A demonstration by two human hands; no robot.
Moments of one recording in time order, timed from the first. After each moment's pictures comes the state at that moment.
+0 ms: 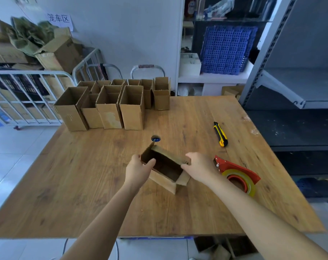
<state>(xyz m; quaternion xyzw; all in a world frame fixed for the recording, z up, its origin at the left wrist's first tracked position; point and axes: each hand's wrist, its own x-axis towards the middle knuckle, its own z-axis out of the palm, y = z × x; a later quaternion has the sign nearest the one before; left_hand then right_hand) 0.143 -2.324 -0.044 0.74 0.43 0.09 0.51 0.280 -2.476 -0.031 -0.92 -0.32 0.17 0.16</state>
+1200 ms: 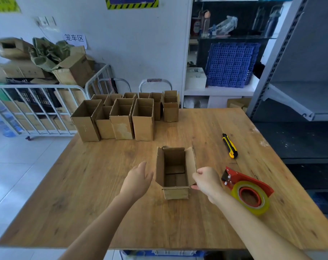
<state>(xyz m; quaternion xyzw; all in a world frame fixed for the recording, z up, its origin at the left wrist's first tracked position) 0.113 -2.288 -0.037 0.89 0.33 0.05 0.29 0.245 -2.463 -0.034 -0.86 -0.12 0.22 0.45</state>
